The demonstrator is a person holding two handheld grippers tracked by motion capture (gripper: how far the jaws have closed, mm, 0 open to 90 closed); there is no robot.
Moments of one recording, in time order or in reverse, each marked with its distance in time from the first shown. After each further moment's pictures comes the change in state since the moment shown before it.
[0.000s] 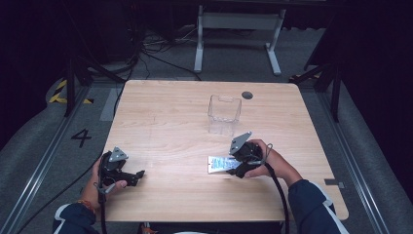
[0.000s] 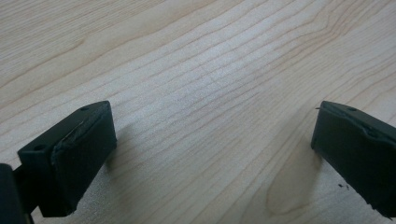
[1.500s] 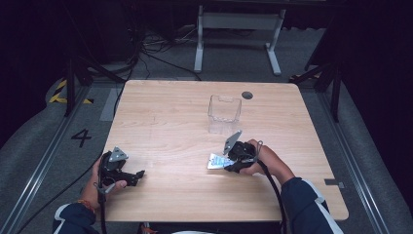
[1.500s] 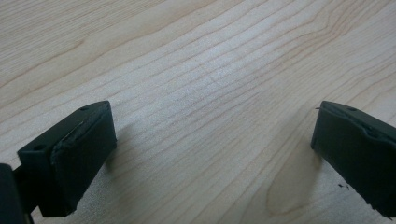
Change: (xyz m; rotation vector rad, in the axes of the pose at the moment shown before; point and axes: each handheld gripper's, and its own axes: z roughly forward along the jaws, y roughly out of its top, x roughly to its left) left arm 0.000 0.000 0.000 0.001 -0.002 0.000; right arm -0.005 0.011 0.014 0.095 0.044 -0.025
